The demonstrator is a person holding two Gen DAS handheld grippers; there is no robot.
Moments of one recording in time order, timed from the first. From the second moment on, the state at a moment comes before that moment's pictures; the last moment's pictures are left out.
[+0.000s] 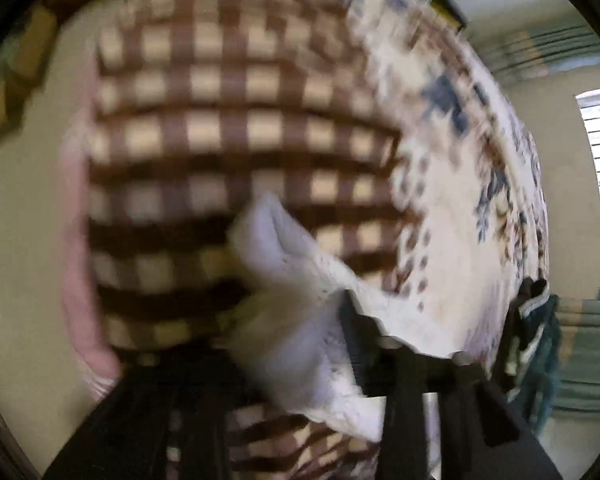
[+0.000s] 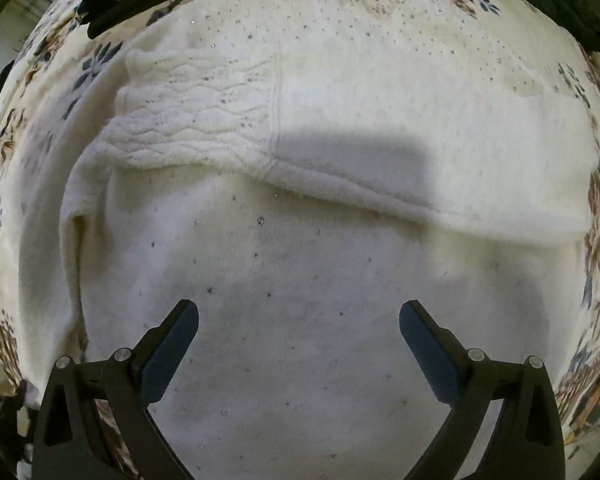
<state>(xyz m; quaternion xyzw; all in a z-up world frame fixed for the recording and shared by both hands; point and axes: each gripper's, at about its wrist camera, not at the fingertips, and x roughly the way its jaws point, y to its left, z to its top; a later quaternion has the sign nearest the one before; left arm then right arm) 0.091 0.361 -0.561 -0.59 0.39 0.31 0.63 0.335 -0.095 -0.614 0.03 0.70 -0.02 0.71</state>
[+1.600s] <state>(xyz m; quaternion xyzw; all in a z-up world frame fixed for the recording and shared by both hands) 0.403 -0.121 -0.455 -0.12 0.55 -0.05 0.83 0.337 -0.486 -0.554 0.31 0.60 -0.07 0.73</state>
